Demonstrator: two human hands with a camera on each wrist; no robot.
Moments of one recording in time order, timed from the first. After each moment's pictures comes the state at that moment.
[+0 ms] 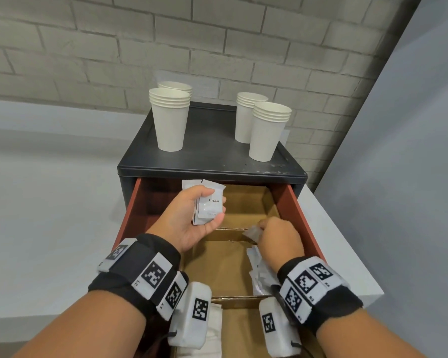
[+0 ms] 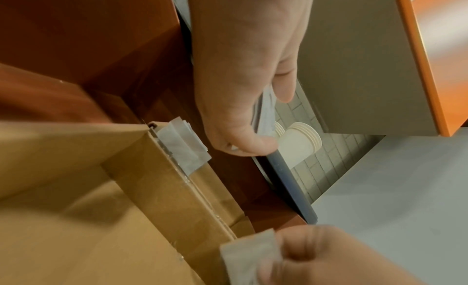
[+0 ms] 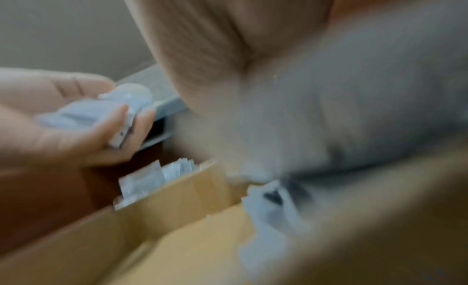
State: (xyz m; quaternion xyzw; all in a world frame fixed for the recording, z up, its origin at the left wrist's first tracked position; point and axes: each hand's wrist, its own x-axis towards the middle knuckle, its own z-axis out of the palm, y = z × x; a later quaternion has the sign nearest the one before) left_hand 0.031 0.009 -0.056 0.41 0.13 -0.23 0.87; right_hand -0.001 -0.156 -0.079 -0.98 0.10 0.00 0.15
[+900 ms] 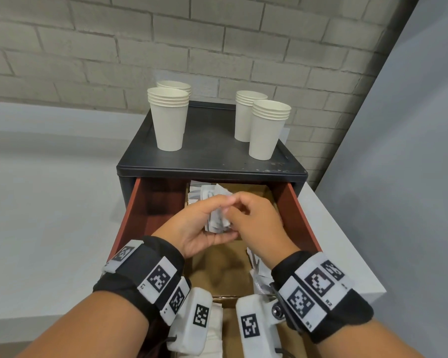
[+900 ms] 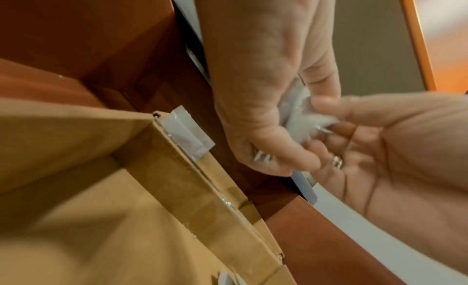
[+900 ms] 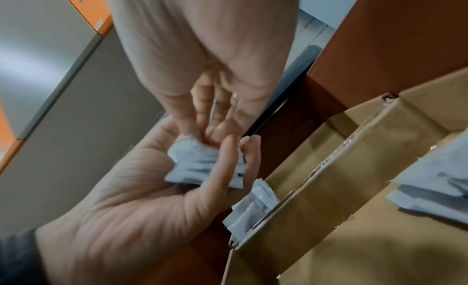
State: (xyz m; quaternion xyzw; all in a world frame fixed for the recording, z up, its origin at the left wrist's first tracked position) left_hand 0.019 0.002 -0.056 0.47 0.03 -0.30 0.83; right_hand -0.009 -0.119 -0.052 -0.87 -0.05 -0.10 0.47
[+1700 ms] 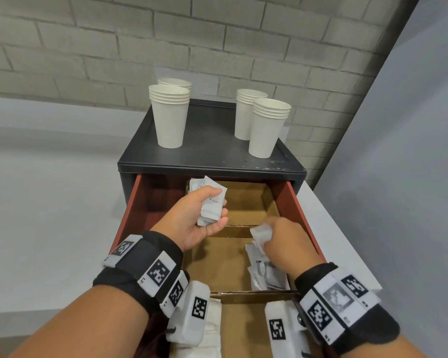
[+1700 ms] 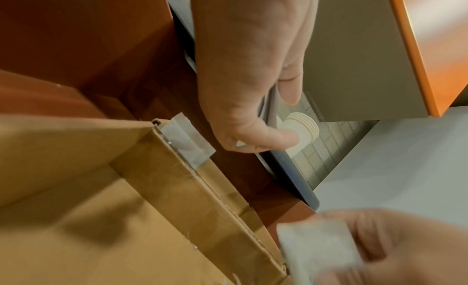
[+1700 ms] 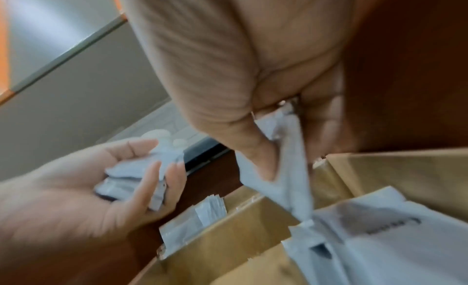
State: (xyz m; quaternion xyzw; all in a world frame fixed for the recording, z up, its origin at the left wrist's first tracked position) left_hand 0.025 0.002 -0.057 0.49 0.14 -0.22 0.83; right_hand -0.026 -0.162 -0.064 -0.98 0.10 0.04 0.20
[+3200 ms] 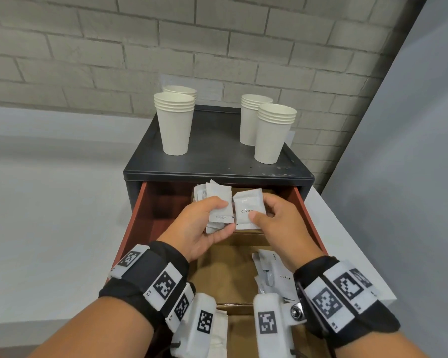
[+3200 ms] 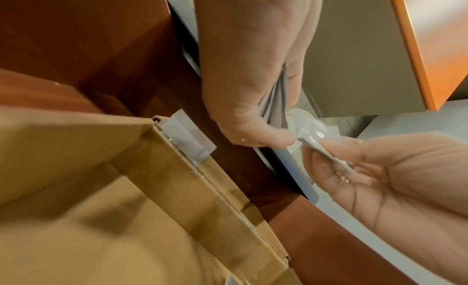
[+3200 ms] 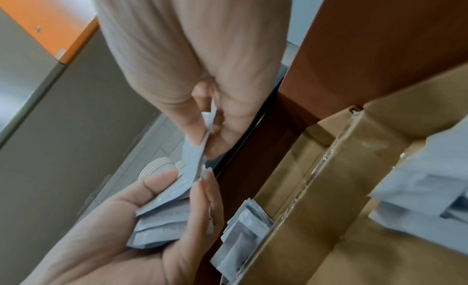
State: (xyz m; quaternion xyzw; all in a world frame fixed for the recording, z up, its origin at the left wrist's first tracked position) left_hand 0.023 -0.001 -0.057 0.45 0.12 -0.20 0.86; right_hand -0.008 -0.142 -0.050 -0.82 -0.02 -0.07 0.57
